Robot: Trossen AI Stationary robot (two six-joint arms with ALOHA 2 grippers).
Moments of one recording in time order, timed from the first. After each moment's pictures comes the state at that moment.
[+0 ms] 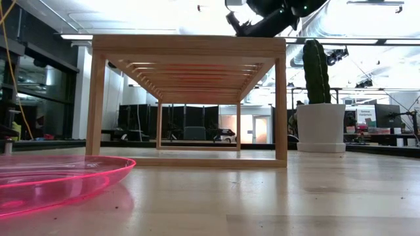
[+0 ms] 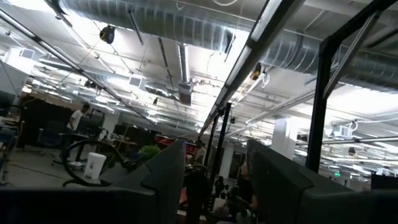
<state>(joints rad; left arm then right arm) 0.35 0.72 0.79 0.51 0.20 -0.39 -0.50 1.58 1.32 -0.25 -0.16 0.81</state>
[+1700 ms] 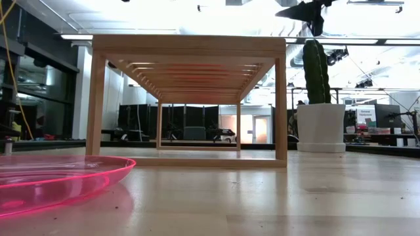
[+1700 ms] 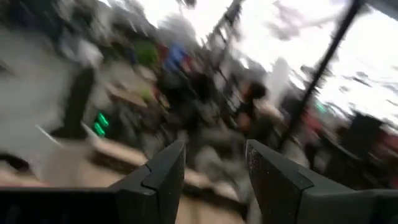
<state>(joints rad) 0.20 0.77 0.83 0.11 0.19 -0.42 -0.06 0.85 0.77 -0.06 0.16 0.55</state>
